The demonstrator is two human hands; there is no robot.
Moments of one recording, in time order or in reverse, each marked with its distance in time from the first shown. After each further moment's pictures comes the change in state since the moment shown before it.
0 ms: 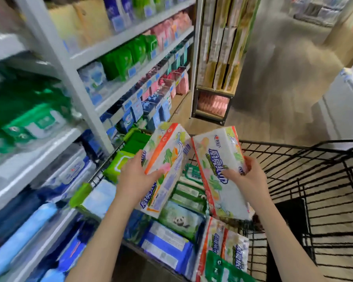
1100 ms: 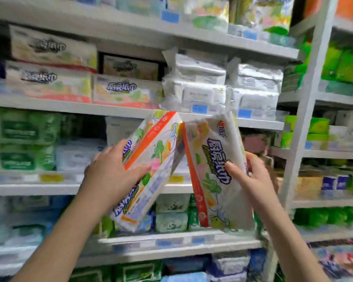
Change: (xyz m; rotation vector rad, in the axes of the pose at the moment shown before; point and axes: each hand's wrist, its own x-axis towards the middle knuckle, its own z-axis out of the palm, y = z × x) left_hand -0.380 0.020 -0.379 0.299 1.203 -0.324; right_hand -0.287 -0.371 0.110 0.469 -0.787 -1.140
